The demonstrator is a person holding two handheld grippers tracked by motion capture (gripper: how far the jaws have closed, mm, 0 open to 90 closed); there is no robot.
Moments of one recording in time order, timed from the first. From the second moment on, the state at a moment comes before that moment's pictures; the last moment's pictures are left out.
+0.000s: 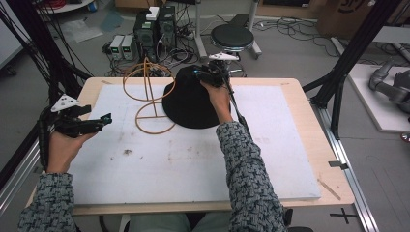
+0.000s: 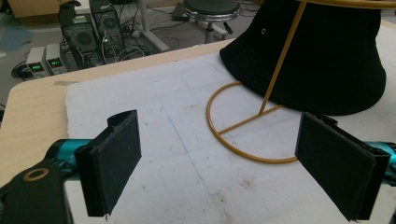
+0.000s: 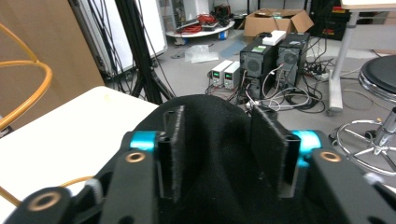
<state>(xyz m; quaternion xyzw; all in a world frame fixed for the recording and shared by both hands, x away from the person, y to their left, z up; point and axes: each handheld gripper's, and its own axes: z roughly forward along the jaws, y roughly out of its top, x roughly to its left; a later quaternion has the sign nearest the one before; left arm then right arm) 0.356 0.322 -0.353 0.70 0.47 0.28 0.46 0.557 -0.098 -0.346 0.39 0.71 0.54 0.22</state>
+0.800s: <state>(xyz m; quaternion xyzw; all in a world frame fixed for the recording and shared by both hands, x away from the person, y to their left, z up) 0.357 0.324 -0.354 0.70 0.47 0.28 0.46 0.551 -0.120 -0.323 0.41 0.68 0.55 0.26</state>
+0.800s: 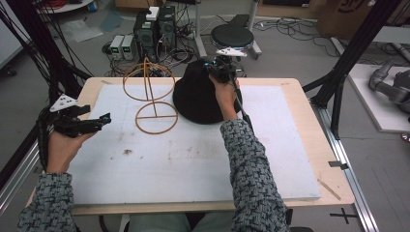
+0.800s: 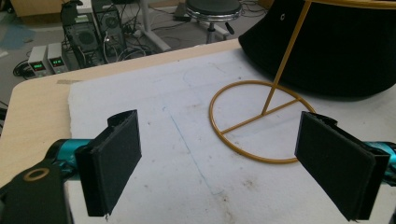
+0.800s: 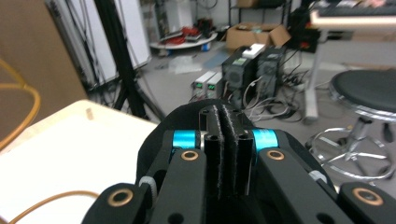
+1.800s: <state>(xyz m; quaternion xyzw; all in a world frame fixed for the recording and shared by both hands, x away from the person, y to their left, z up) 0.354 0.329 -0.350 0.69 0.47 0.29 0.47 0.531 -0.190 -0.236 0.41 0.56 0.65 0.30</state>
